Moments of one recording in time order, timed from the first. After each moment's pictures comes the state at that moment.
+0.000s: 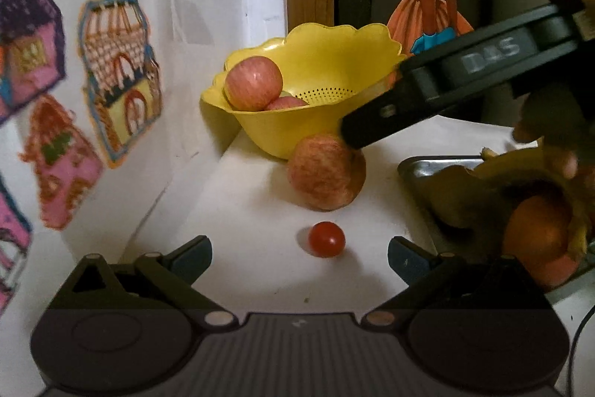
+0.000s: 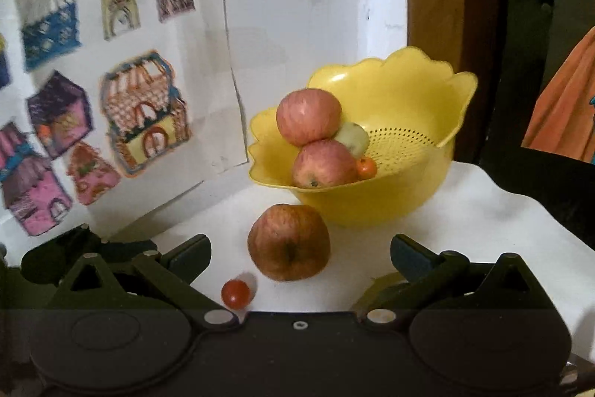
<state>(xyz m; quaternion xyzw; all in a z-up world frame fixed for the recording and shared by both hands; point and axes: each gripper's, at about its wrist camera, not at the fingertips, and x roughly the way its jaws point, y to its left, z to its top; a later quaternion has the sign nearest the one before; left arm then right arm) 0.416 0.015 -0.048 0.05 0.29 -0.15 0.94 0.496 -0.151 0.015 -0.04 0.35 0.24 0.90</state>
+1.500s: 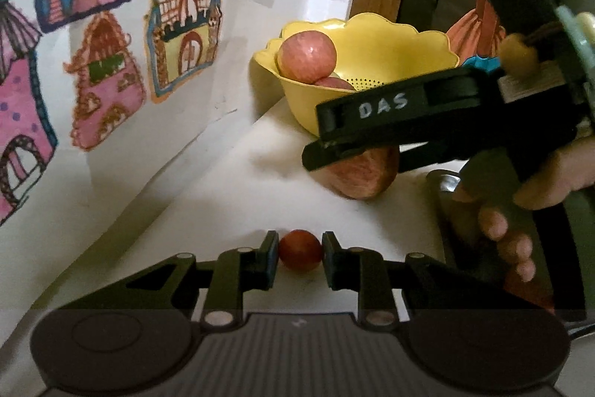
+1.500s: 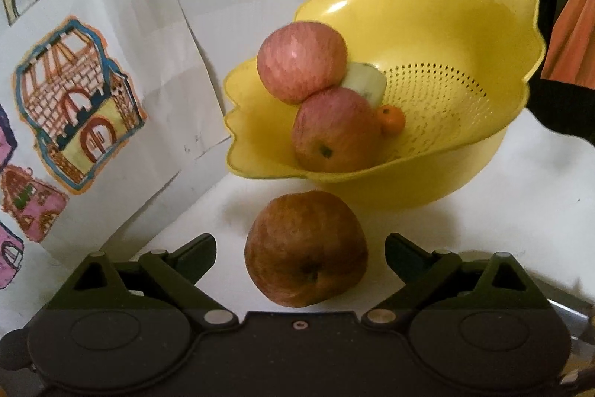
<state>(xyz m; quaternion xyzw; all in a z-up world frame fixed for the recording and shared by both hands) 0.413 0.032 -0.052 -0.05 0.33 -0.09 0.94 0.548 -0.119 -0.040 0.01 0.43 0.21 0.88</state>
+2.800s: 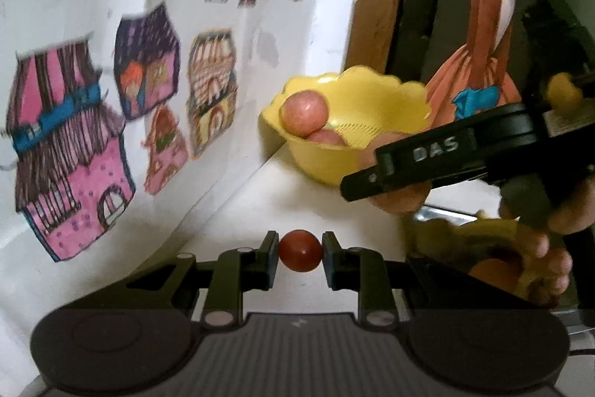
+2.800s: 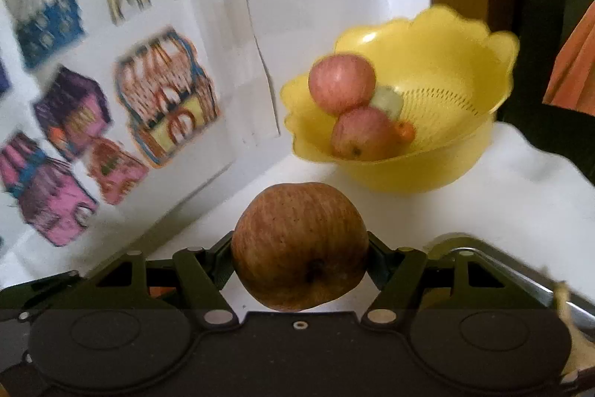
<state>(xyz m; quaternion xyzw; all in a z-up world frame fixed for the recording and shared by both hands) 0.353 0.031 0.006 -0.05 0.28 -0.07 0.96 0.478 -0.139 0.027 -0.01 0.40 0.25 0.88</state>
